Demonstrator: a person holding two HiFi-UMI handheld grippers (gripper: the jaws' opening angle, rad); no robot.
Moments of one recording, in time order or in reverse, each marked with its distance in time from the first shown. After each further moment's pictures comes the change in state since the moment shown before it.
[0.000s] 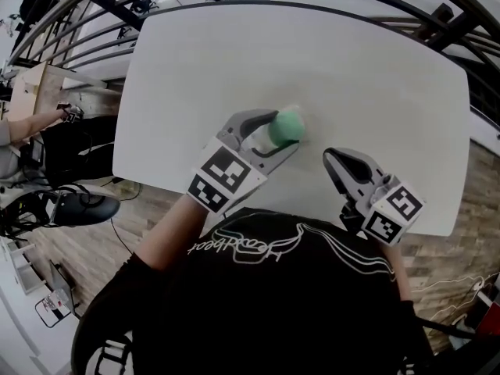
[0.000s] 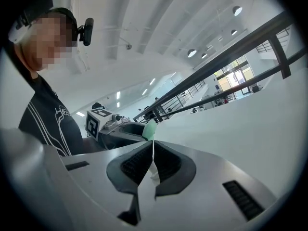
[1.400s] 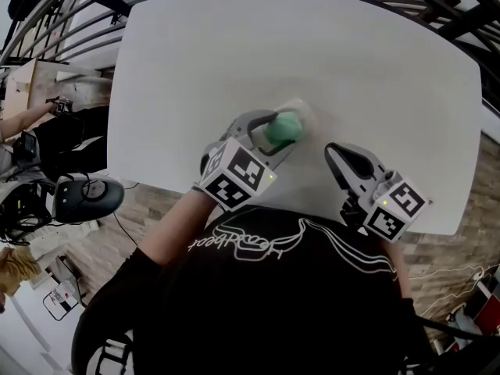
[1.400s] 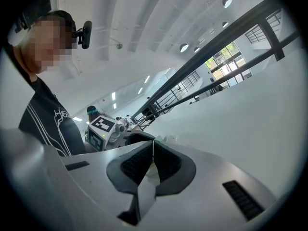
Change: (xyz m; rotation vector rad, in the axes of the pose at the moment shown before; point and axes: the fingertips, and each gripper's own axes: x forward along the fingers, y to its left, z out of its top) left arm 0.039 0.001 -0.076 0.056 0.223 0.001; right arm 0.009 -0.023 -0.025 0.096 0.031 -0.015
